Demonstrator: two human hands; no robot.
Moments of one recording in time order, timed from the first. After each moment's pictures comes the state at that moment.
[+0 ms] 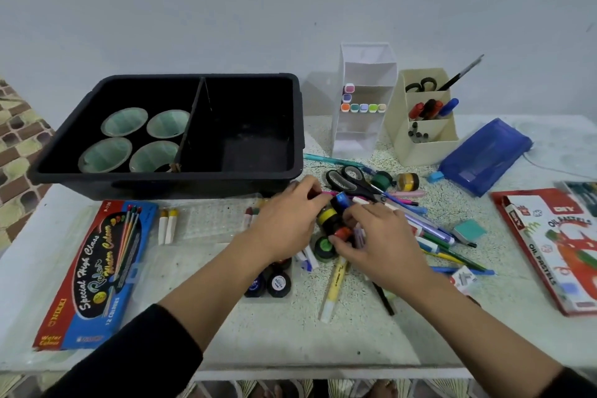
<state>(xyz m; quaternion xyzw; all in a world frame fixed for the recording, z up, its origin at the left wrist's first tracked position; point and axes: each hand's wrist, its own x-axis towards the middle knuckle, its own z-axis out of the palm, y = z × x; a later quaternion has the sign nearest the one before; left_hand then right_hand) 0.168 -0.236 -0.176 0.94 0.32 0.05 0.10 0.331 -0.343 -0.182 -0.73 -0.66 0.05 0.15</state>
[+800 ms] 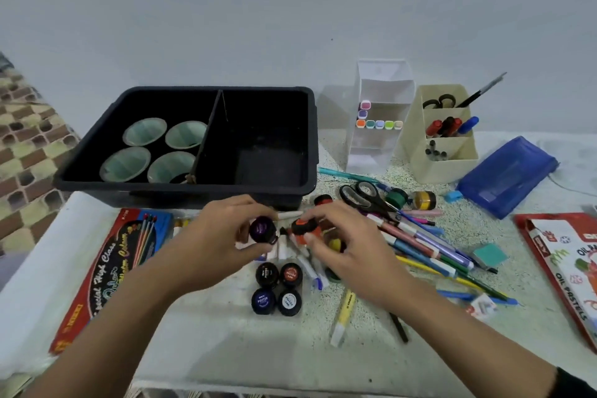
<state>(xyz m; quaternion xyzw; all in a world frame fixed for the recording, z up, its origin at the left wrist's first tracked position) 0.064 -0.241 -0.116 0.89 0.39 0.11 0.20 0.290 -0.320 -0.151 -0.57 -0.67 0.28 0.37</state>
